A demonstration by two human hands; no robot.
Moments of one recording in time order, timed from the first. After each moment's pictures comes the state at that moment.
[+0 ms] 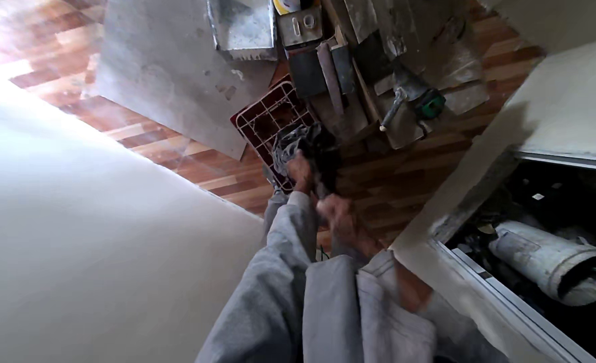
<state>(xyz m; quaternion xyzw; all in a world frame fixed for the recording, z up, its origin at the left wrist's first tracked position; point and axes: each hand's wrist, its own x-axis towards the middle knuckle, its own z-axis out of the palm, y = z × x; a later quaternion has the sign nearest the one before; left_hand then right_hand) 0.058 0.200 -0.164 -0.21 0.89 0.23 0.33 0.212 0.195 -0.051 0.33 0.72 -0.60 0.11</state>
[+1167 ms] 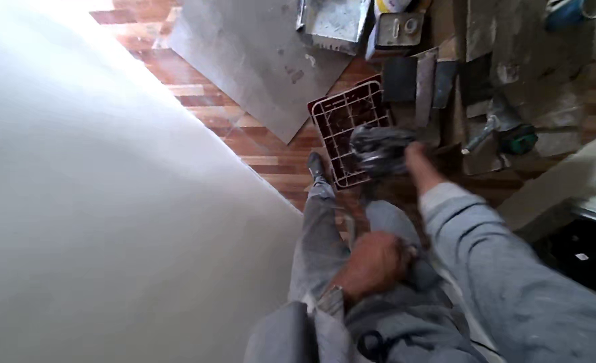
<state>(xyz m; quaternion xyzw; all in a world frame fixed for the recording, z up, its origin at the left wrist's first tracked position) 0.020 0.052 0.042 0.20 0.69 0.24 0.65 0.077 0.298 -0.255 0.68 0.61 -0.34 0.23</state>
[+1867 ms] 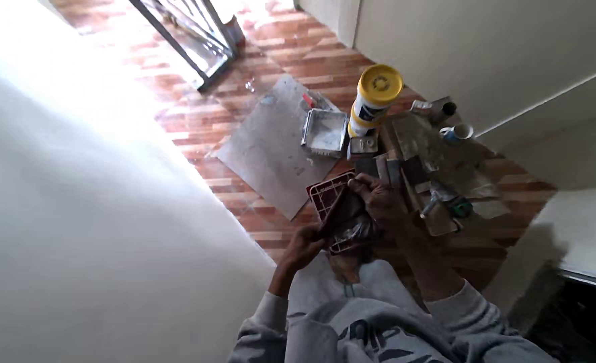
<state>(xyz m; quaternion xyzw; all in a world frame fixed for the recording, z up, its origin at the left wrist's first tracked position) -0.069 0.014 0.074 0.23 0.68 0.55 0.43 -0.007 0.253 0.115 0.23 0.72 -0.65 -0.09</state>
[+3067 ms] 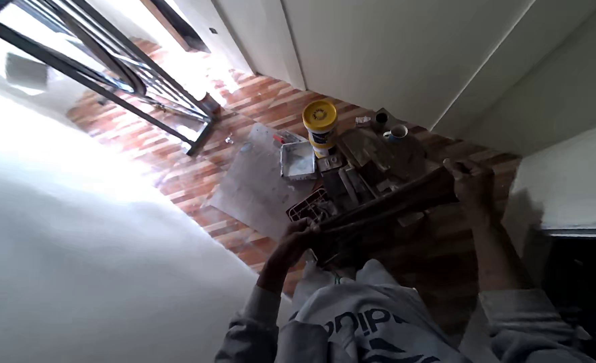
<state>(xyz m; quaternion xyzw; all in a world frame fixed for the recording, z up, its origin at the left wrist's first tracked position) 0.004 0.121 0.146 0.14 0.54 0.60 0.57 0.265 0.473 0.131 0.53 0.71 -0.38 -0.27</state>
